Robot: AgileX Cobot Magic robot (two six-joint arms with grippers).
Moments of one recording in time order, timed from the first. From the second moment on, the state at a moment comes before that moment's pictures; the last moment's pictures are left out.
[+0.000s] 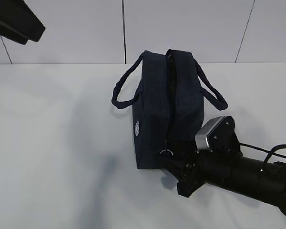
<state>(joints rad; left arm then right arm) -0.29 1.40 -1.47 -0.52 1.24 0.23 0.36 2.00 -0.49 -0.52 -1.11 0.16</state>
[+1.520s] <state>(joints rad) -0.29 1.40 -1.47 -0.56 1.24 0.22 0.36 2.00 -0.52 -0.59 -1.07 0.21</state>
